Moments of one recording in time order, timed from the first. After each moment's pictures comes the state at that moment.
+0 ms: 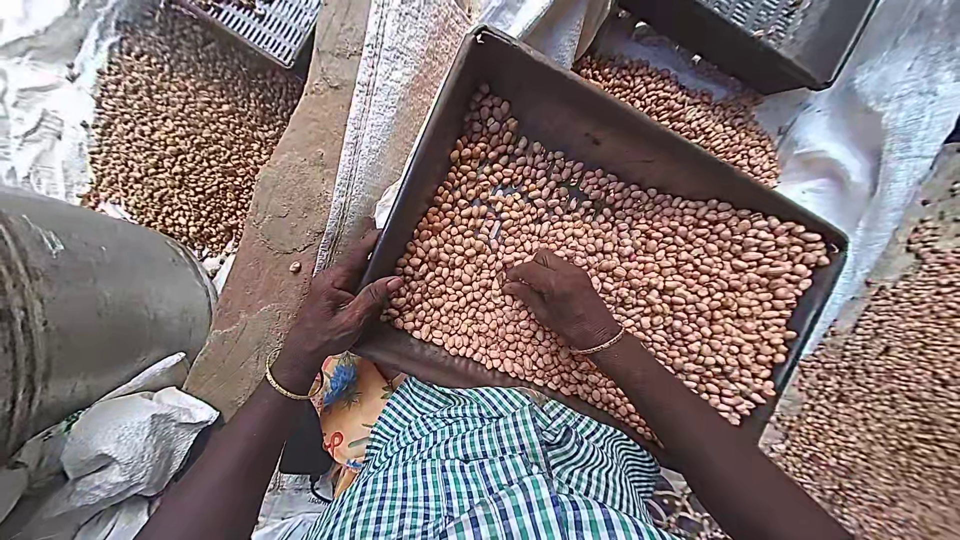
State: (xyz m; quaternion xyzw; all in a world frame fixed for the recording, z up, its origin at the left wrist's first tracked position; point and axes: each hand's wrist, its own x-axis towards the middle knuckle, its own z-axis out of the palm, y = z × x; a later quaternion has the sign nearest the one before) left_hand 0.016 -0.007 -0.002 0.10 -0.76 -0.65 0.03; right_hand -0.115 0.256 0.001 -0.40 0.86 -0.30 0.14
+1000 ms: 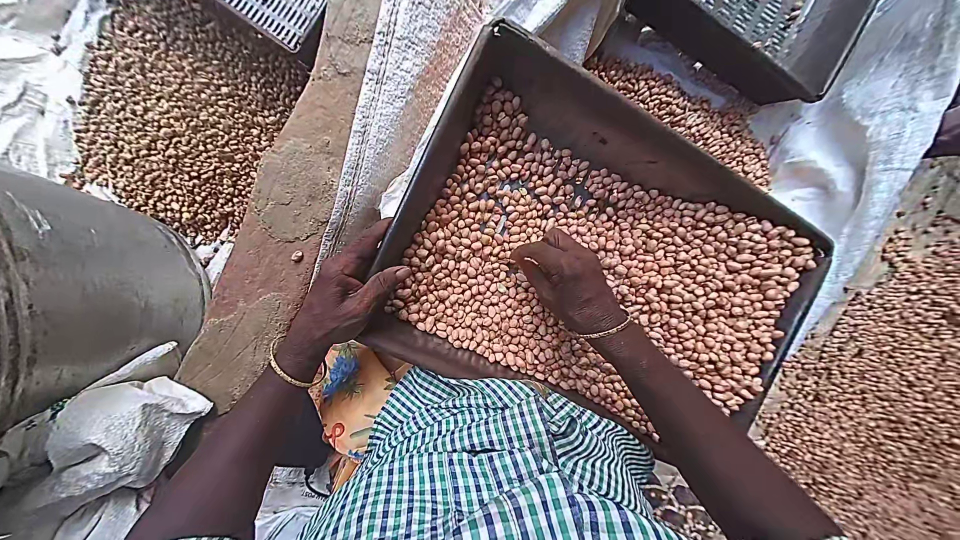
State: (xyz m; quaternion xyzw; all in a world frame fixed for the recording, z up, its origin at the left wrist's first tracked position) left_hand 0.014 -0.008 -0.004 0.07 -0.75 -0.65 0.04; right_hand -0.123 0.243 0.006 -0.39 0.87 -0.29 0.10
